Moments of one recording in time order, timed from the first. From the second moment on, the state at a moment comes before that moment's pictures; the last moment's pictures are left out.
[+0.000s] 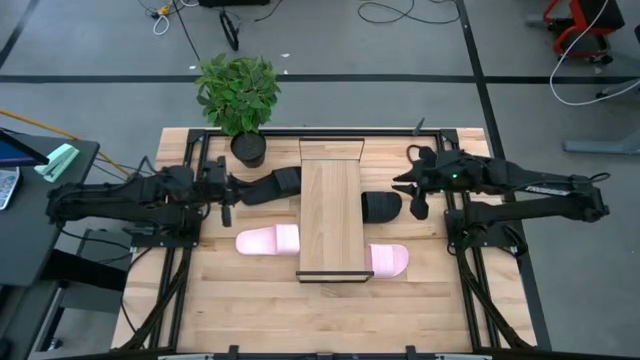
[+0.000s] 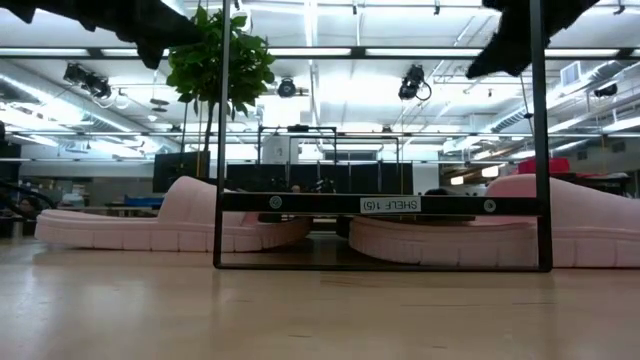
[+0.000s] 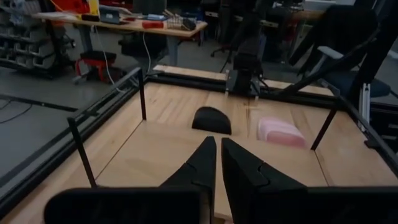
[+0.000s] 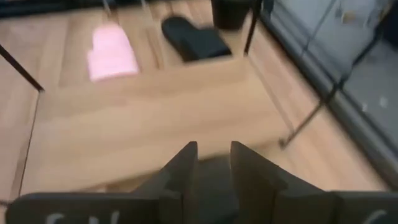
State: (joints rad) left arm 0.04 0.57 0.53 -0.13 -0.17 -0.12; right arm -0.16 0.78 0.80 -0.63 0.09 0.09
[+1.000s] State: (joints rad) left arm 0.04 0.64 0.53 -0.33 -0.17 -0.07; right arm 0.03 0.80 0.41 -0.75 -0.07 0.88
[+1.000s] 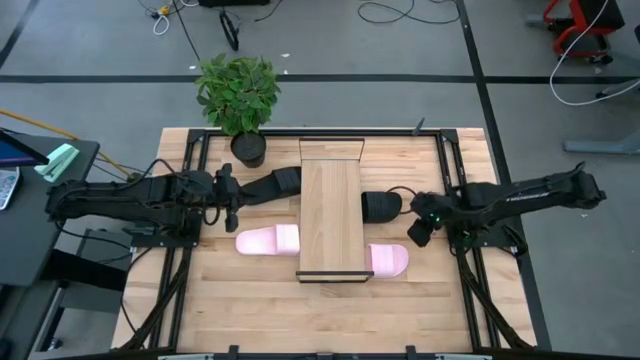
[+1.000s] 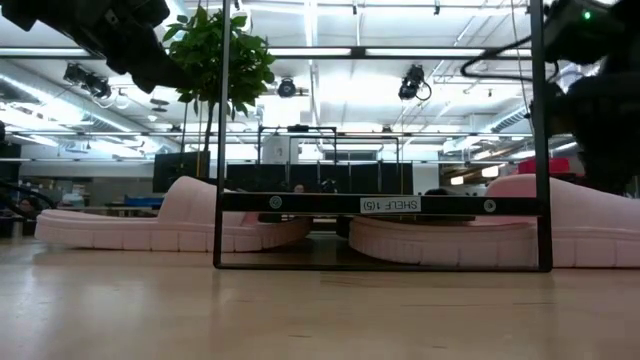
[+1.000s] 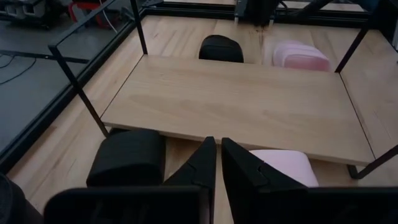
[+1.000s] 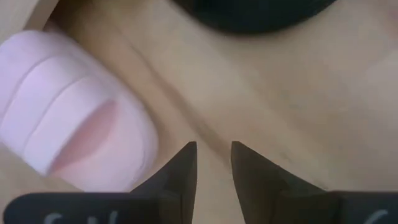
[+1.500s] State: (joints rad) left arm 0.04 0.64 0.53 -0.33 -0.17 -0.07; right arm 0.03 0.80 0.35 -0.66 -0.25 1.00
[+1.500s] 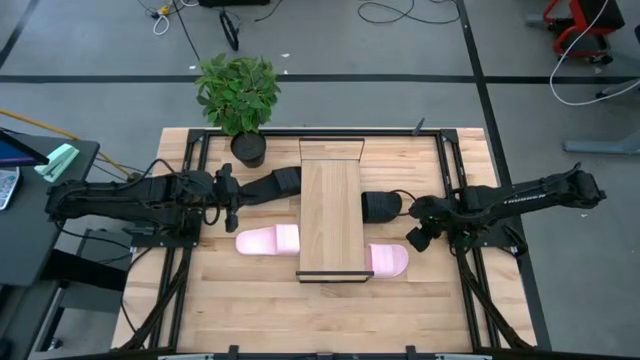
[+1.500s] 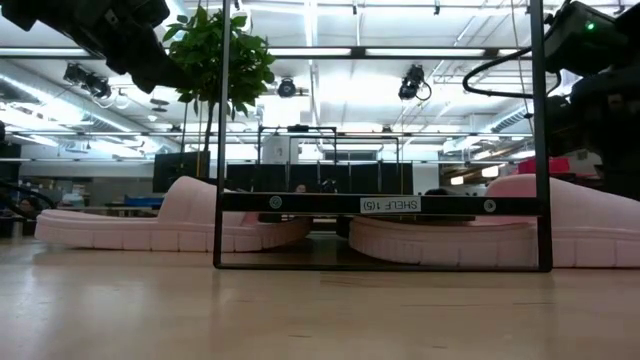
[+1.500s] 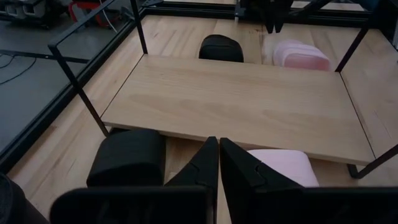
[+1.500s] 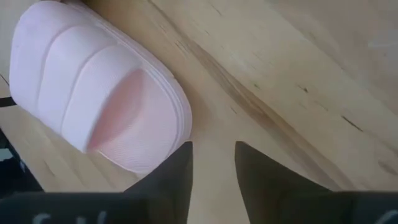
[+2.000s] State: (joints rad) left arm 0.04 0.64 0.53 -0.33 -0.17 -0.07; right arm 0.03 0.80 0.35 -0.62 -0.25 1.10
